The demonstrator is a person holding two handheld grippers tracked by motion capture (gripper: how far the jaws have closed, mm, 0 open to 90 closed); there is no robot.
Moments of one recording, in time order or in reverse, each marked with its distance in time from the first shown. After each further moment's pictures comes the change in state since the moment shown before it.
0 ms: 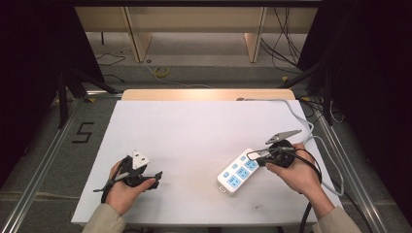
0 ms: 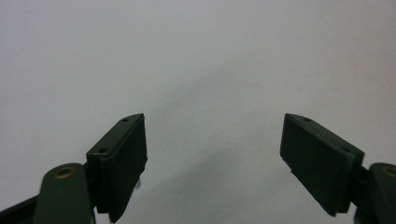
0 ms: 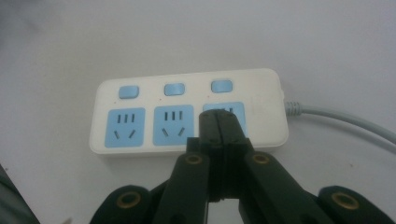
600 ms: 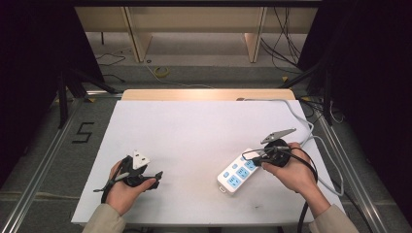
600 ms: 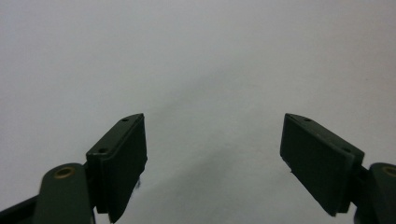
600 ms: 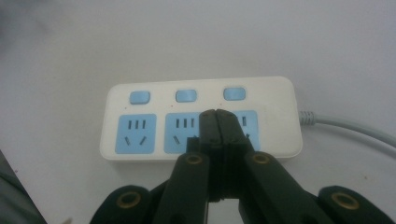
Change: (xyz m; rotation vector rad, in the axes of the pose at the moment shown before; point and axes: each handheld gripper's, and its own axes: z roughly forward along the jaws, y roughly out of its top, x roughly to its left) left arm -0.001 0.000 0.000 -0.005 -0.001 0.000; right arm 0.007 0.008 0.005 0.010 0.018 -0.019
